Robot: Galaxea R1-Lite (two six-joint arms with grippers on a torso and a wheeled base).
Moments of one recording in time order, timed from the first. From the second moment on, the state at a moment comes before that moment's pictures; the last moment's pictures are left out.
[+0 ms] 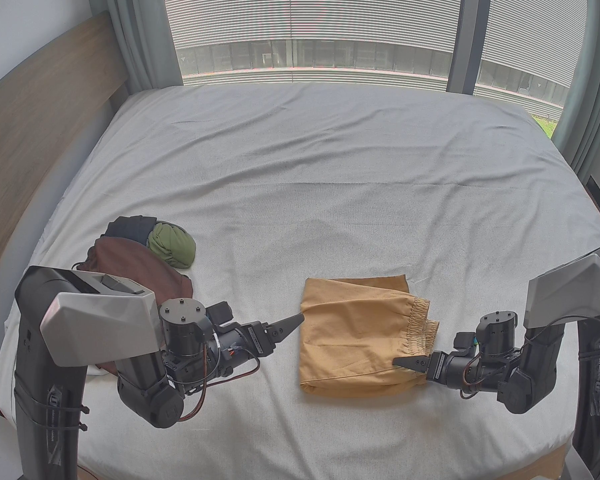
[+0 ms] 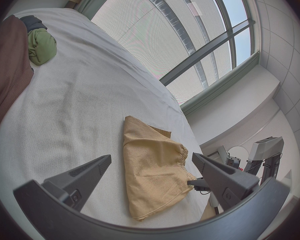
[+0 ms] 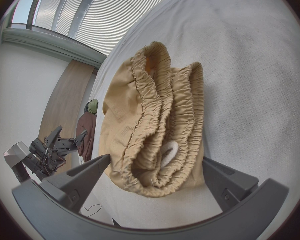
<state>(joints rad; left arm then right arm) -0.47 2.41 -0.63 -1.55 -0.29 -0.66 0.26 2.40 -0.39 -1.37 0.44 0.62</state>
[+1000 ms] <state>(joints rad) -0.47 2.41 -0.63 -1.55 -0.29 -0.65 0.26 2.35 -0.42 -1.20 0.42 0.61</state>
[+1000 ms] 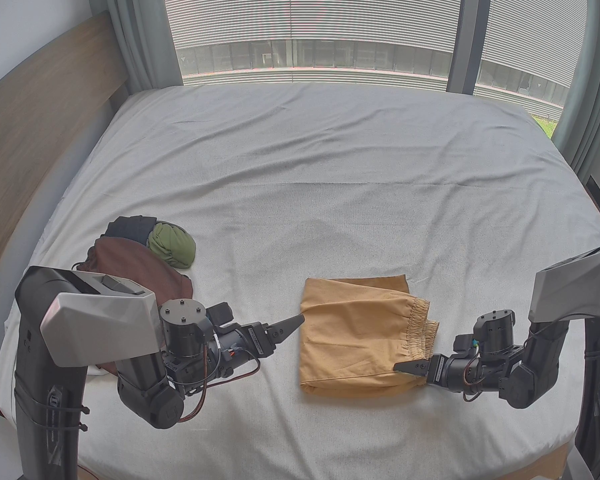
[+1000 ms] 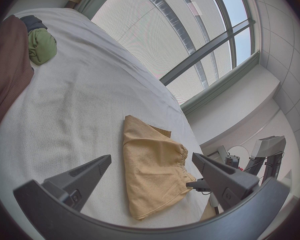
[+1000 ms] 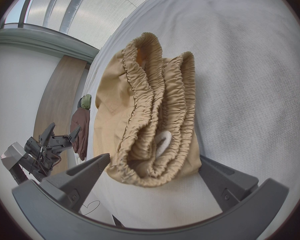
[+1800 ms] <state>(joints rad) -0.47 2.41 -0.63 -1.55 -0.29 -0.65 0.33 2.41 -0.49 -1.28 0.32 0.66</state>
